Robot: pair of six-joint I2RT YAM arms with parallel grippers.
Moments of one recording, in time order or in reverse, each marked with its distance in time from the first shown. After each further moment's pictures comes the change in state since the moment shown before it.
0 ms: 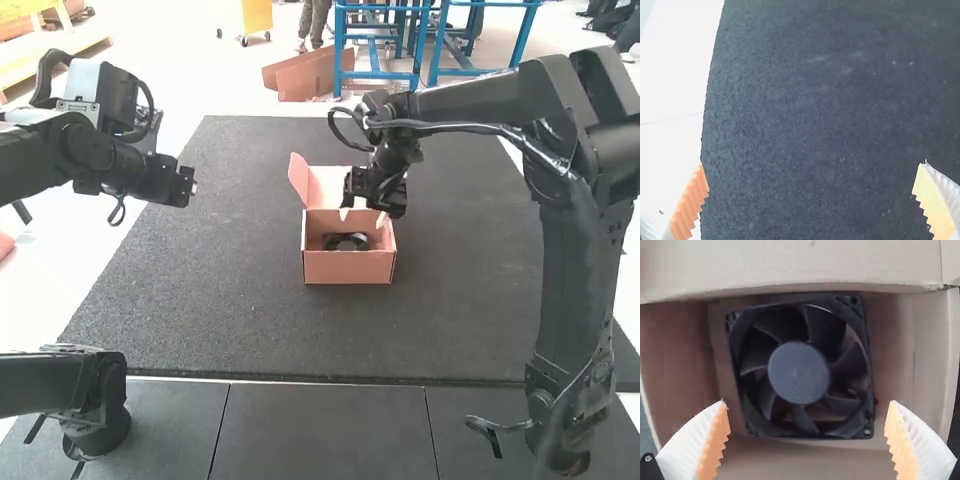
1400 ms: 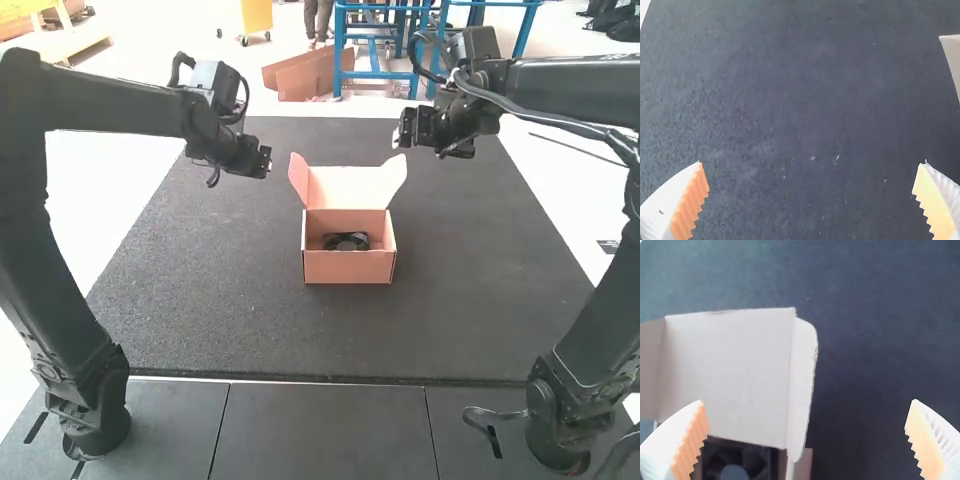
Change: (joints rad) left arm -0.155 0.681 0.362 0.276 0.017 -0.114; right arm -0.246 -0.309 -0.203 0.352 0.043 -0.293
